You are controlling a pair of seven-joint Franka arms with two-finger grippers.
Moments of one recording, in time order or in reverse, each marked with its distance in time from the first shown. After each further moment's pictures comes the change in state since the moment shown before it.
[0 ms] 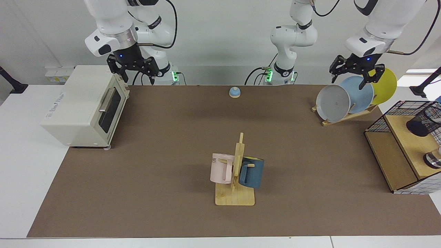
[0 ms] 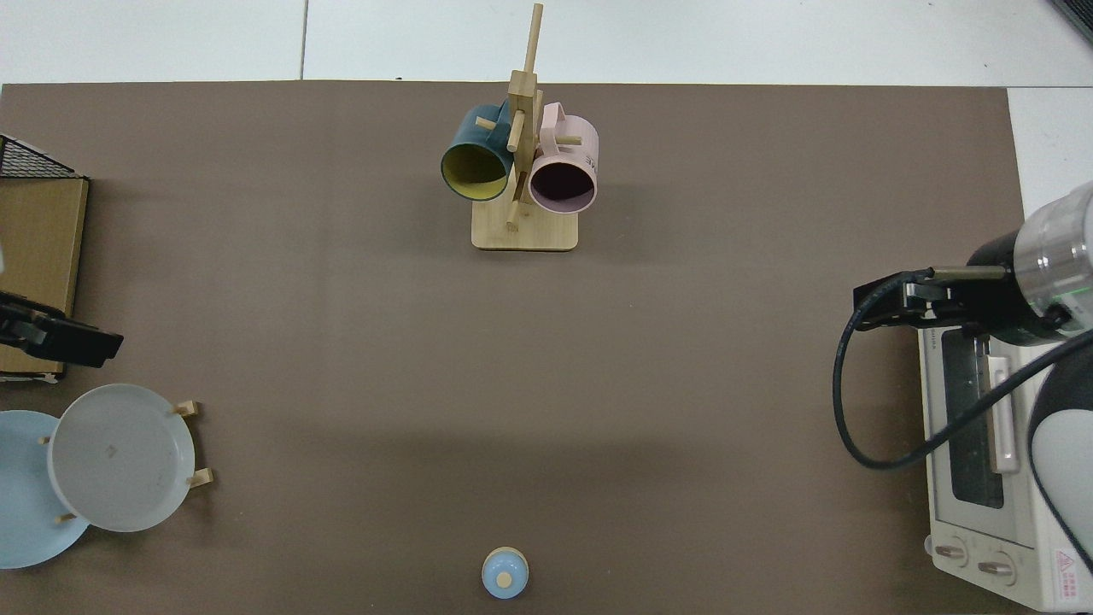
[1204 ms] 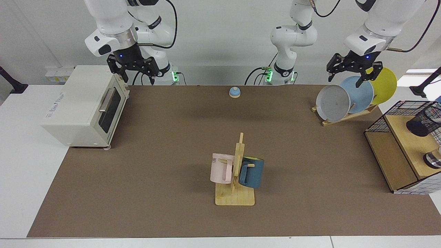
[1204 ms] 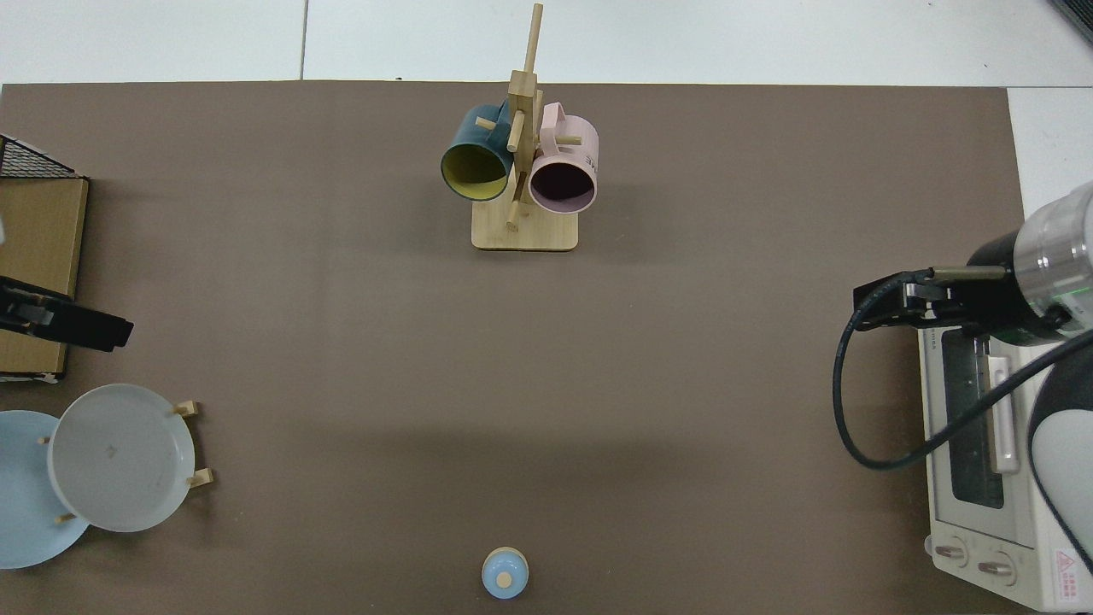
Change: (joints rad) left arm 0.042 0.043 -0.054 0.090 -0.030 -0.056 -0.079; right arm 0.000 0.000 0.000 0.000 0.000 0.000 0.000
